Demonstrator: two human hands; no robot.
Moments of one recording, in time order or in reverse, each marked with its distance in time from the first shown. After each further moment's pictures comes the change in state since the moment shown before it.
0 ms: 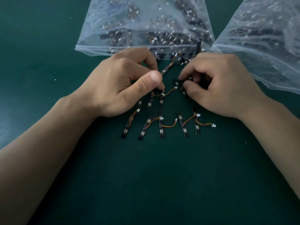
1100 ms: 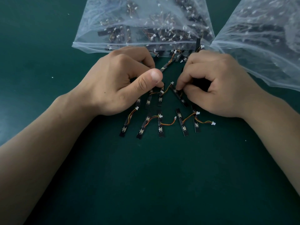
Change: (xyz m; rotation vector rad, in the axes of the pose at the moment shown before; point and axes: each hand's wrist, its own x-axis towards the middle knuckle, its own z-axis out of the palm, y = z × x) left_hand 0.002 0.000 0.002 0.011 -0.008 -0.012; right_hand -0.002 0.002 0.000 0.042 -0.099 -0.184
